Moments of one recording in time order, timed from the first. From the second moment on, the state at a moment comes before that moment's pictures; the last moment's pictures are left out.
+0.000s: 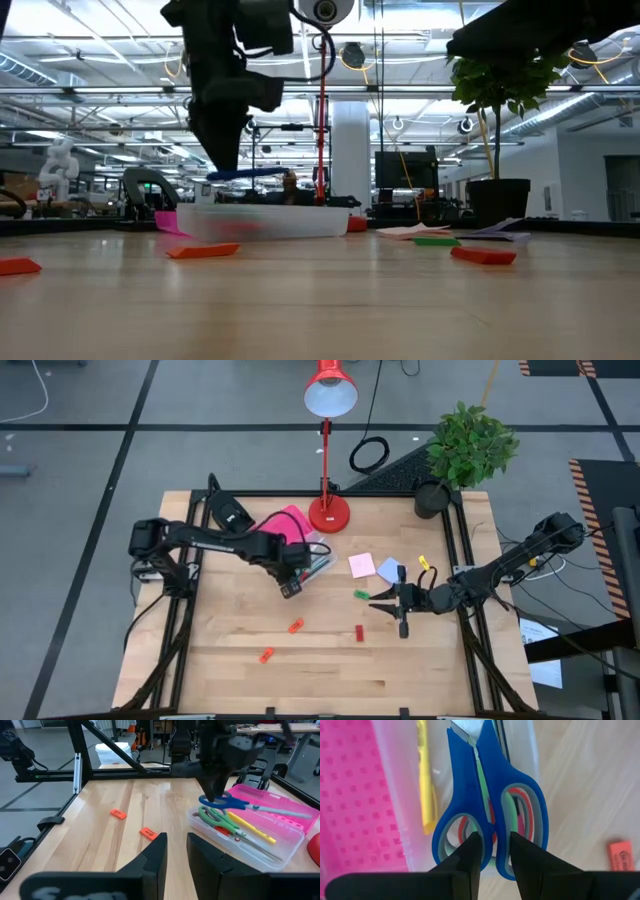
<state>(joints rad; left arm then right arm) 0.06 1.69 1.22 -0.89 -0.10 -0.39 0.49 1.06 0.41 0.38 0.50 0.17</state>
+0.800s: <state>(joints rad) 0.09 1.76 1.23 -0.86 -0.11 -0.34 0.49 1.06 0.41 0.35 0.47 0.20</state>
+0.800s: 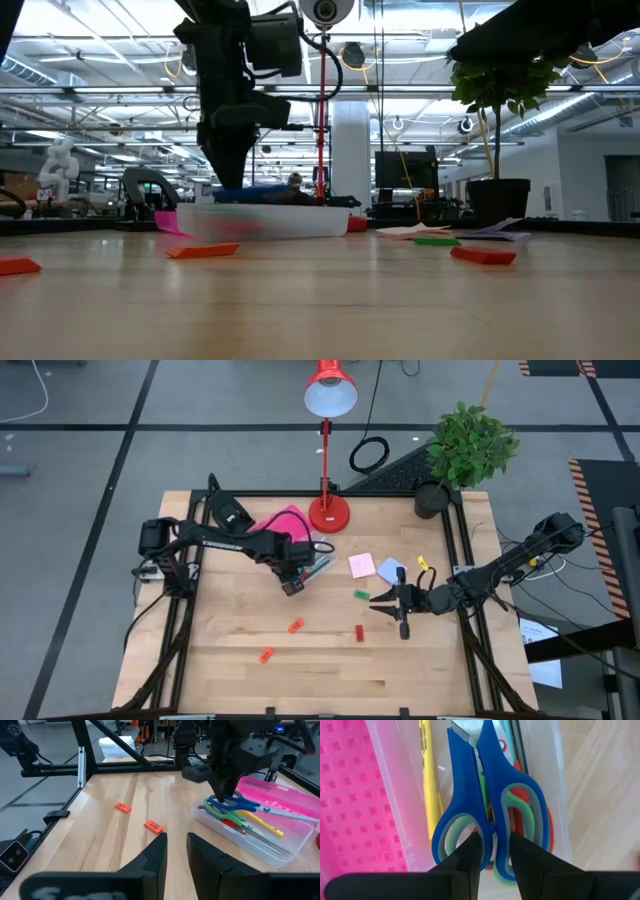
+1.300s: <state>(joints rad) 0.09 1.76 1.22 -0.89 -0.10 -0.37 0.49 1.06 0.41 0.35 0.47 0.21</state>
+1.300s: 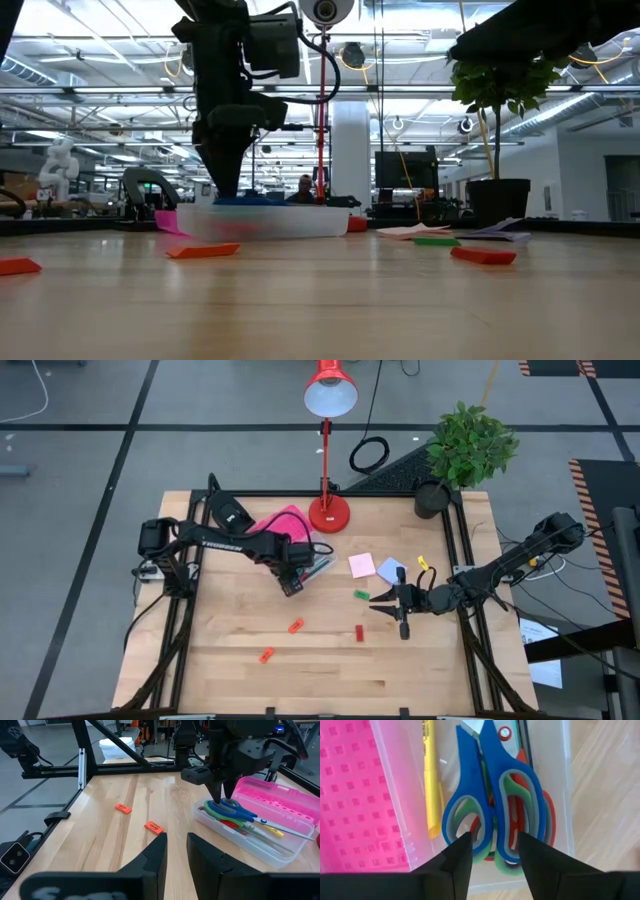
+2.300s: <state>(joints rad) 0.10 1.76 1.18 -0.83 -0.11 -0.27 0.49 1.06 0.41 0.35 0.46 0.22</state>
